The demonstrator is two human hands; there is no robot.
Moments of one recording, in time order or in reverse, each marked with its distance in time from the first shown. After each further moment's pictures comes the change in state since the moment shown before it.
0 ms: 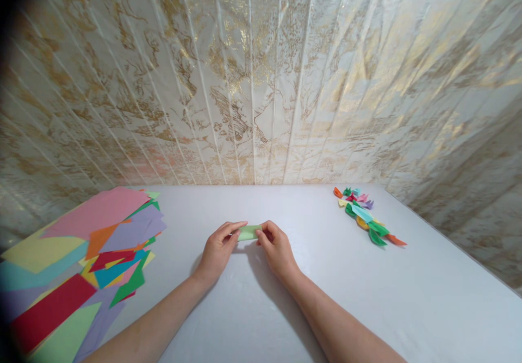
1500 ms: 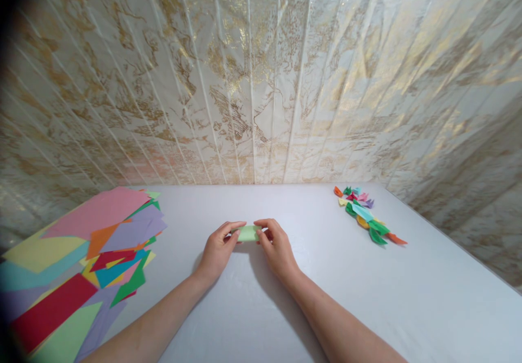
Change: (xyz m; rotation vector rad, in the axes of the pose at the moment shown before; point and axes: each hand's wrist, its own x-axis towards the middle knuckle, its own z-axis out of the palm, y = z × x) left_hand 0.000 -0.004 0.003 -0.029 0.005 -0.116; right_hand -0.001 0.004 -0.001 -0.085 -0.019 -0.044
